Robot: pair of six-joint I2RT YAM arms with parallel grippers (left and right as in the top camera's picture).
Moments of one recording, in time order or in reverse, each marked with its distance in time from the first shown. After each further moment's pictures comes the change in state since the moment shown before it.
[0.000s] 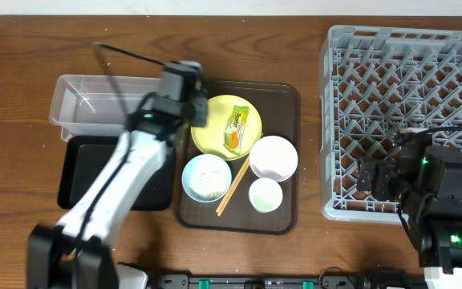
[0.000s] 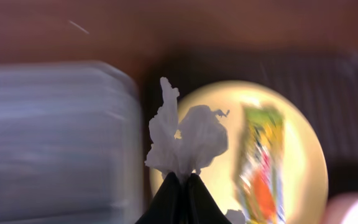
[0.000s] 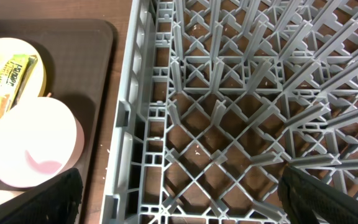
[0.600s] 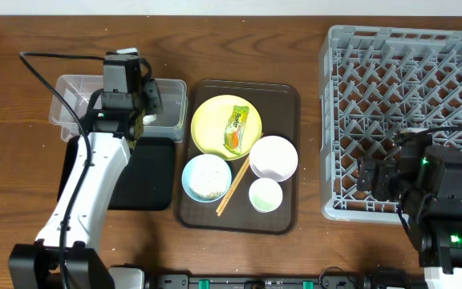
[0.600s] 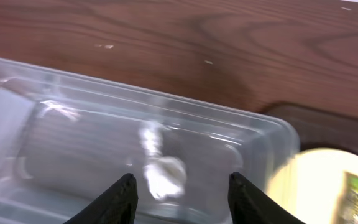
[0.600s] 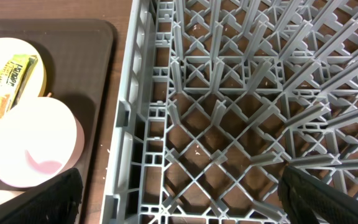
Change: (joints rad) left arm 0.216 -0.039 0.003 0.006 -0.035 -0.002; right arm 0.000 0.000 0.000 0.000 0.000 0.000
